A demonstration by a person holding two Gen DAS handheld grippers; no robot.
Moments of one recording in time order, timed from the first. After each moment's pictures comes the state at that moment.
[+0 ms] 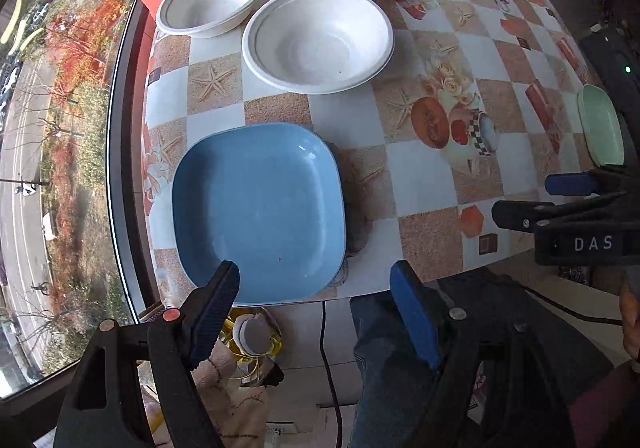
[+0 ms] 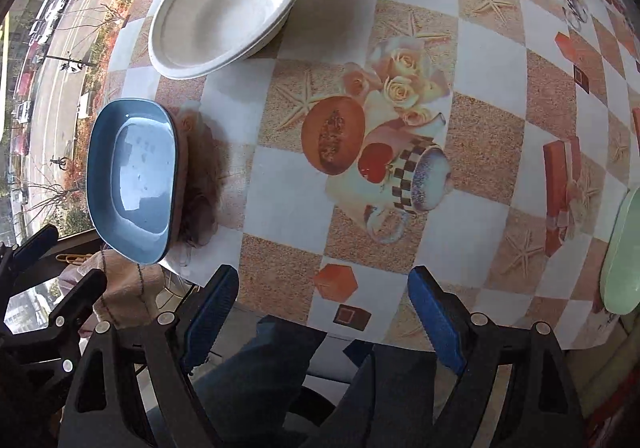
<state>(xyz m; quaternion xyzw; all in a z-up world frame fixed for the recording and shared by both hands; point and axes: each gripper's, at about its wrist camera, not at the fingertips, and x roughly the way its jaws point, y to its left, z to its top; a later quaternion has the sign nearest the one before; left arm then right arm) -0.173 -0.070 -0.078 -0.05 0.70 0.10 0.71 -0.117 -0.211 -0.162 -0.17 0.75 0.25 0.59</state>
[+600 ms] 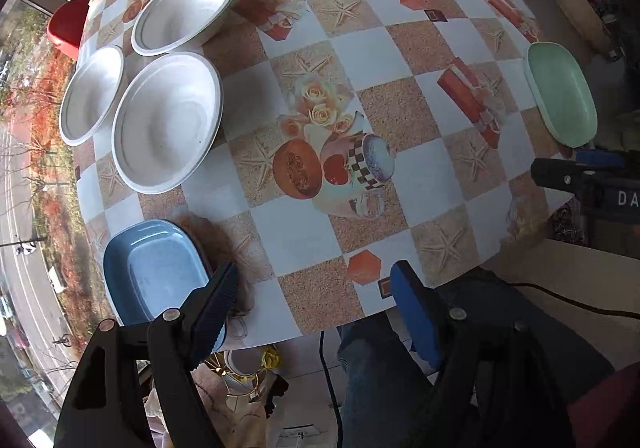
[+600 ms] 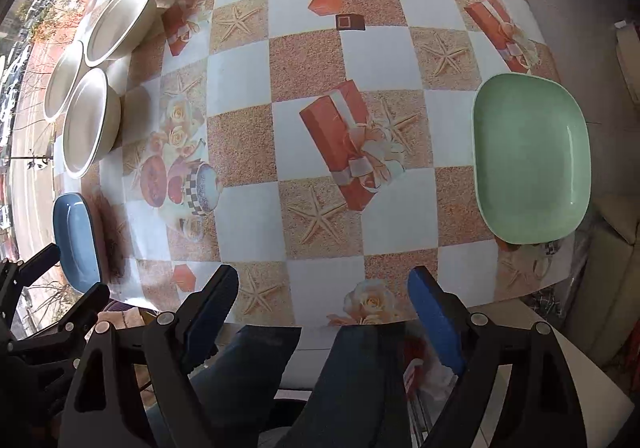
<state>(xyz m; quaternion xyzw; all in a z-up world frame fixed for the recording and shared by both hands) -0.092 -0.164 -0.086 0.01 0.72 0.03 0.69 -0.055 -0.350 -0.153 -0.09 0.74 0.13 0.65</state>
